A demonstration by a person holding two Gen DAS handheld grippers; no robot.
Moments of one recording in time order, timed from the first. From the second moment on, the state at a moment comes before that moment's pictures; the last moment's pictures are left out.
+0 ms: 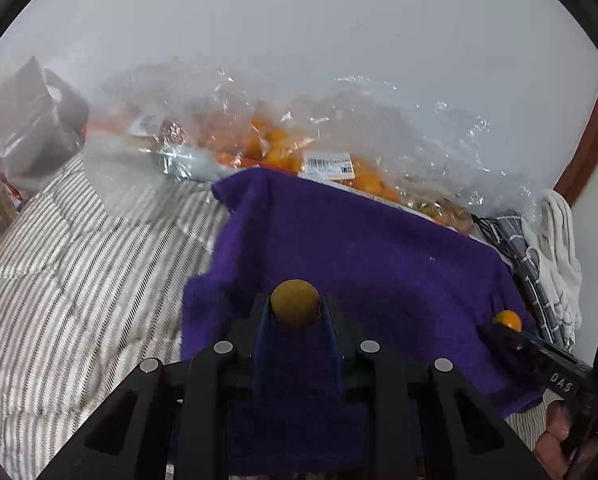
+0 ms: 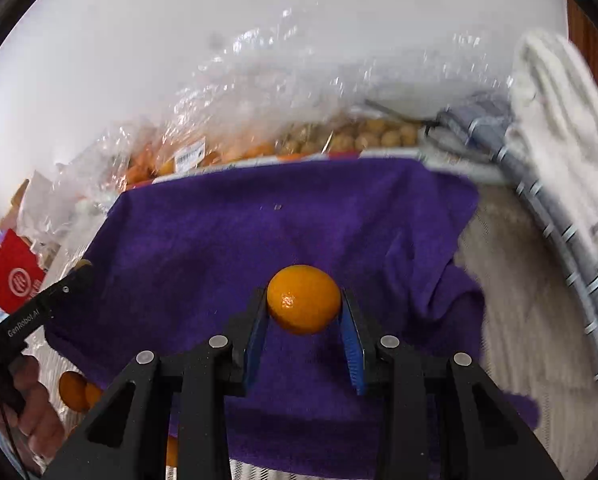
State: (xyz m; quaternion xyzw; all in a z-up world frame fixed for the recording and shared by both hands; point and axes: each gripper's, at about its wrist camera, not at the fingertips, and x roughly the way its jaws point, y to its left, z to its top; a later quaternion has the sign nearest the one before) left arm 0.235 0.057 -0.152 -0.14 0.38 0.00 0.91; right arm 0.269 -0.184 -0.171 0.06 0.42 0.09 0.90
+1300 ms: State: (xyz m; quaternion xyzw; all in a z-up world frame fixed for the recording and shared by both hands) left arm 0.240 0.039 -0.156 -0.07 0.40 0.02 0.91; right arm 0.268 -0.178 -0.173 0.03 0.43 0.06 0.90
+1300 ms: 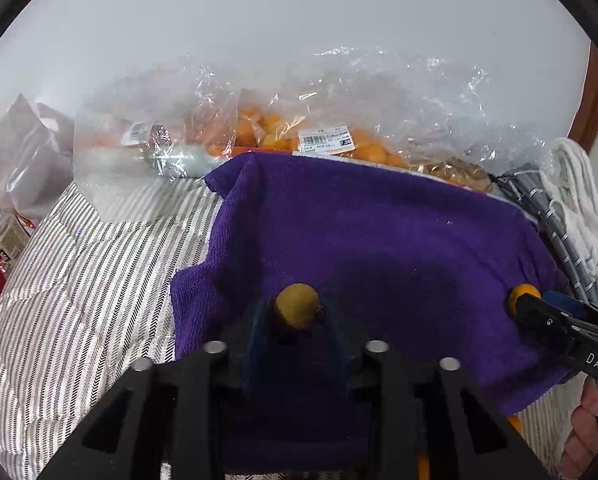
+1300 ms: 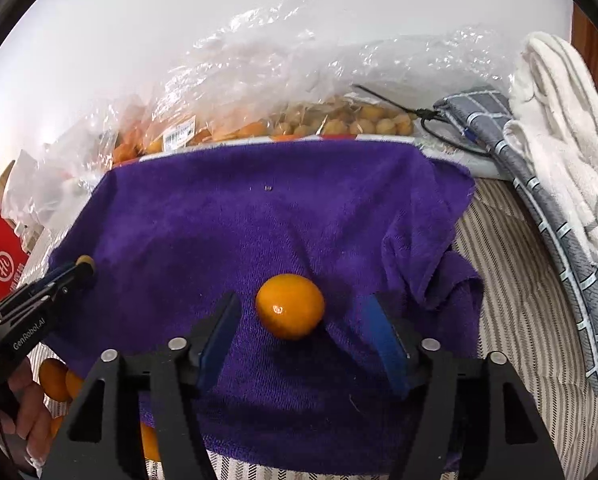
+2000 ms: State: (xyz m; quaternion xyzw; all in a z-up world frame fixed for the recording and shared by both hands) left arm 0.204 0.092 -0.125 -0.20 0.30 0.03 0.93; right arm 0.239 -0.175 -0.129 0.04 0.38 0.09 0.92
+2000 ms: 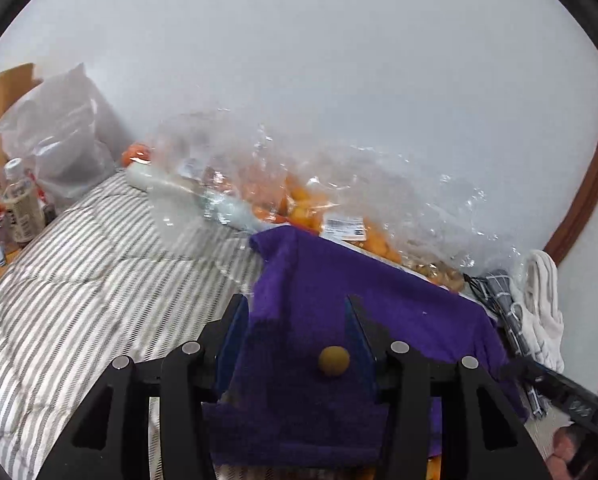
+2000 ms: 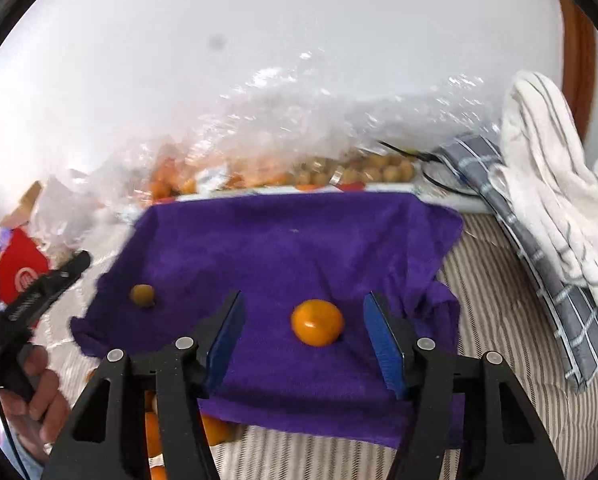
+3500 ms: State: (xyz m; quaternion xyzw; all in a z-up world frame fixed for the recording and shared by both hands) left arm 0.127 0.094 -0.146 -0.12 0.39 -0.02 0.91; right arm 0.157 -0.167 -0.176 -0.07 0.41 0.16 0.90
